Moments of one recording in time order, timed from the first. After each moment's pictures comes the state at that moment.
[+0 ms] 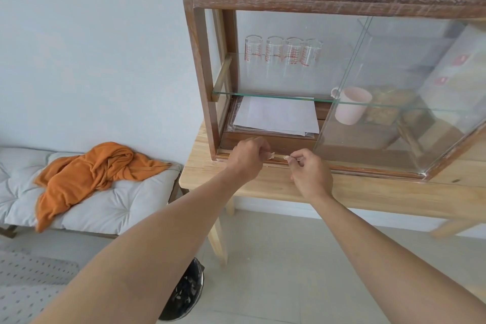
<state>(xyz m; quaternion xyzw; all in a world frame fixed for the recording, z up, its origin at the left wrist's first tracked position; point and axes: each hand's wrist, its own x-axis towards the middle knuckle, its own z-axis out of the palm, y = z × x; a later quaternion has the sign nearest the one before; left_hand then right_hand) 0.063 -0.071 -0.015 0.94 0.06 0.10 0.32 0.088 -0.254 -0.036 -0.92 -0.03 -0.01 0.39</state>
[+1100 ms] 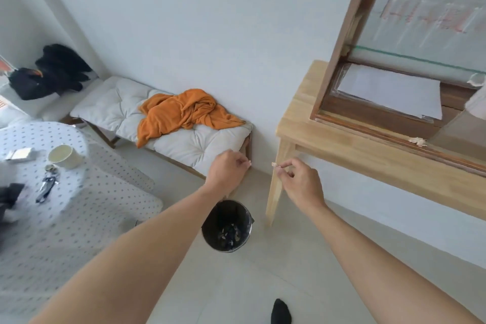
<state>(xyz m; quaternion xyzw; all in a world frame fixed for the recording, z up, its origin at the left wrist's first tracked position) -0.196 0.070 -0.077 0.87 0.33 0.09 0.35 -0.086 -0.110 -0.090 -0.88 -0.22 0.16 0.40</state>
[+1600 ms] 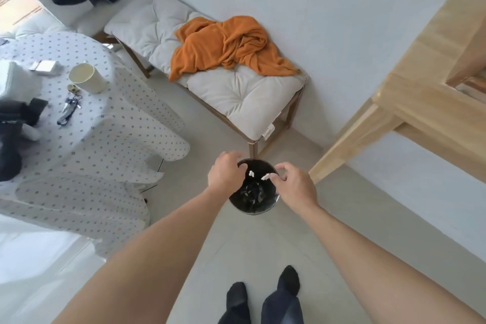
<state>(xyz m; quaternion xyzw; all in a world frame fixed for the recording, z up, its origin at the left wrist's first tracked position) -0.271 0.125 -0.251 0.78 0.53 -0.03 0.33 -0.135 -0.008 -0.277 -0.86 -0.31 0.33 0.24</state>
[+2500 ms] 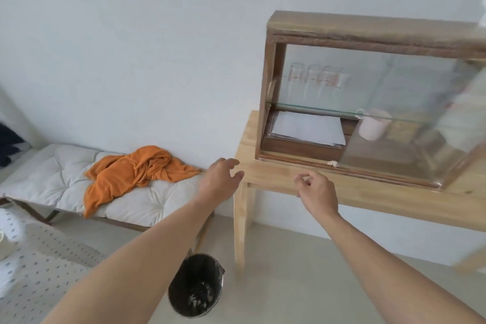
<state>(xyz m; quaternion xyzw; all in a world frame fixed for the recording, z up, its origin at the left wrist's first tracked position) -0.128 0.039 0.009 0.92 0.21 0.10 0.31 -0.044 -0.208 0.002 -0.90 -0.05 0.04 0.43</state>
